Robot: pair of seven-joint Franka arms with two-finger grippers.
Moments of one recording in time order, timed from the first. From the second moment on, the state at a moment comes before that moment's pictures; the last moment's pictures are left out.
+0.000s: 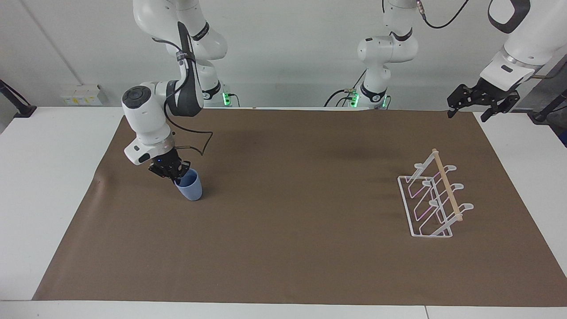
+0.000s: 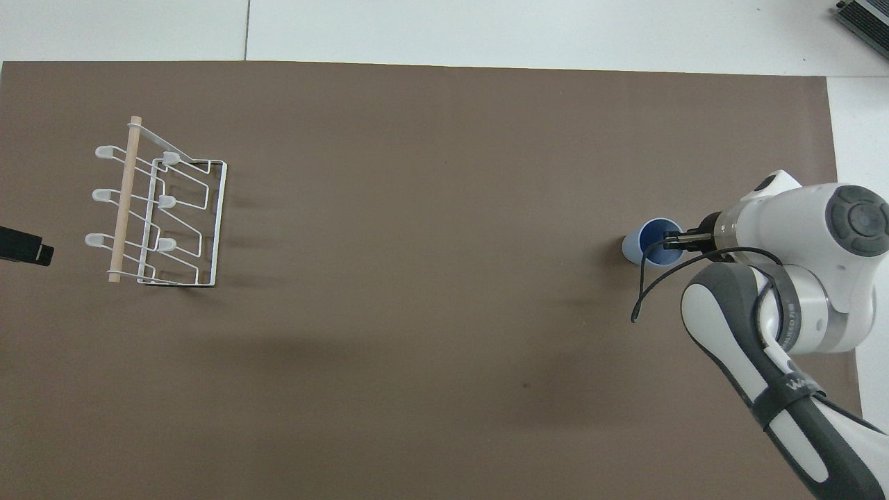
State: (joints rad) left arm -0.01 -0.05 0.06 -1.62 -0.01 1.51 0.24; right arm -0.03 0.09 0.03 -2.15 -0.01 2.35 -0.01
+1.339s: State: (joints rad) left arm -0.01 -0.05 0.06 -1.62 -0.01 1.51 0.24; right arm -0.04 0.07 0.05 -1.75 -0.01 1.93 -0.01
